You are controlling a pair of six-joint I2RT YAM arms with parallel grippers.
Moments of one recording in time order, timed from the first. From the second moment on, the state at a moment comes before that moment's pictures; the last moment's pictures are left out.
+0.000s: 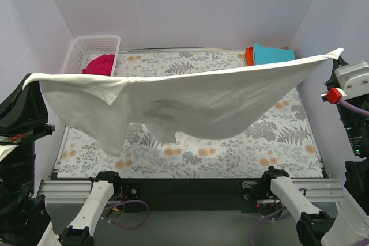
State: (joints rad) left arm -0.07 0.64 1.78 -0.45 0.08 0.02; right arm 0.10 0.83 1.88 -0.79 -0.12 -0.68
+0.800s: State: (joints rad) left arm -0.07 1.12 1.08 -0.14 0.17 0.14; right arm 0.10 1.27 1.16 -0.37 -0.20 -0.71
